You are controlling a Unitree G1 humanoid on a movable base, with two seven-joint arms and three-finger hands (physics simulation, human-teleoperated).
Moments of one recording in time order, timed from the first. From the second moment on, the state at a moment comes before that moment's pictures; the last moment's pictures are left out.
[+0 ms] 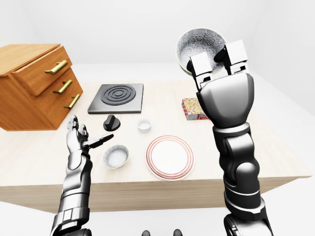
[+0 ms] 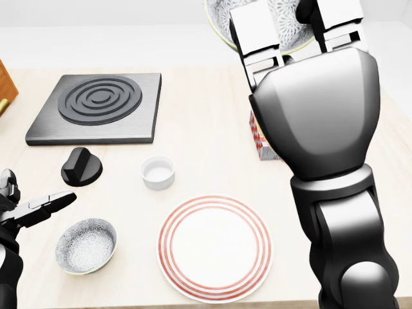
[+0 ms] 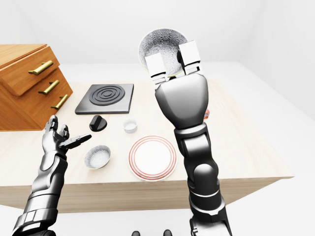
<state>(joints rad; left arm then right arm) -0.33 0.28 0.29 0.43 -0.34 -0.02 0.10 -0.47 -0.09 0.05 -0.45 -1.66 -0.09 -0.06</state>
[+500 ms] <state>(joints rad) -0.33 0.28 0.29 0.43 -0.34 -0.02 0.10 -0.24 -0.04 0.16 -0.24 -1.72 -0.09 -0.33</state>
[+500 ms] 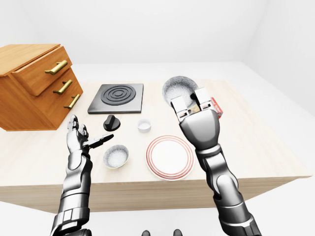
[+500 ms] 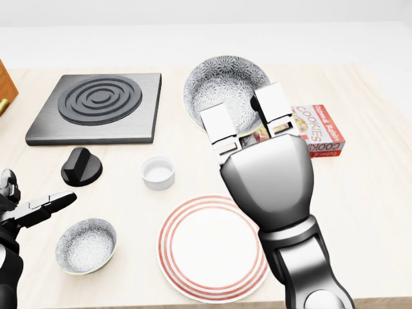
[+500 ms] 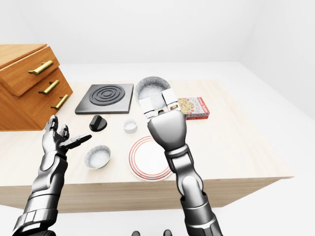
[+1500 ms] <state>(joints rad) -0.33 0.28 0.29 0.40 -0.34 0.00 0.11 -0.17 -0.03 0.24 0.14 -1.73 -0.09 -0.52</state>
